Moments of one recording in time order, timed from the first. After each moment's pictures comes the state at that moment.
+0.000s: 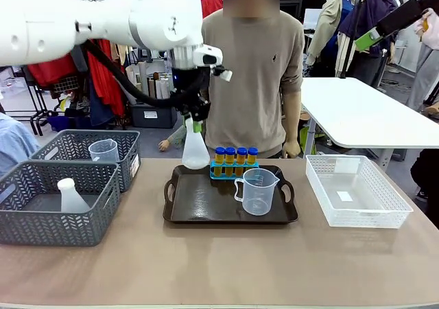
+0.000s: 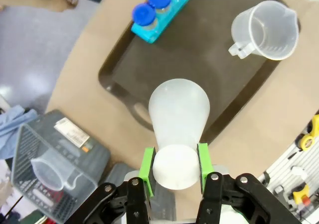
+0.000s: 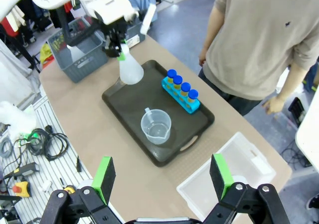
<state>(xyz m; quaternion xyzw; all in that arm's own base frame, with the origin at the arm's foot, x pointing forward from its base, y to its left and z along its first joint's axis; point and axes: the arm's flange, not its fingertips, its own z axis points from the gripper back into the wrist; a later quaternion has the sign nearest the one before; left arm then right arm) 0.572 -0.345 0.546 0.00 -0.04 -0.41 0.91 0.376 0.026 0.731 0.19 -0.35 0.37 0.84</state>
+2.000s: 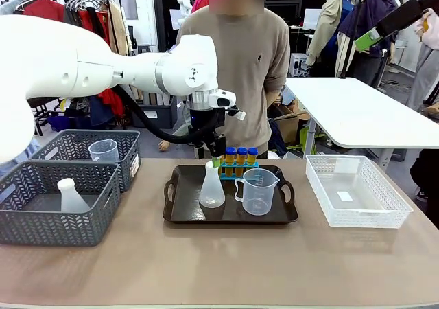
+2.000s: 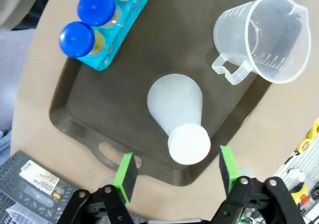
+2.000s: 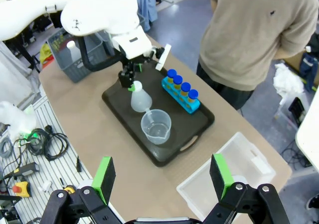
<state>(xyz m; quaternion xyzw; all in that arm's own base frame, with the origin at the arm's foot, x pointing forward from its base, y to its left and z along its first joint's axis) 0.588 -0.374 0.458 -0.05 0.00 -0.44 0.90 0.376 0.026 0.730 0.19 -0.35 0.37 0.84</state>
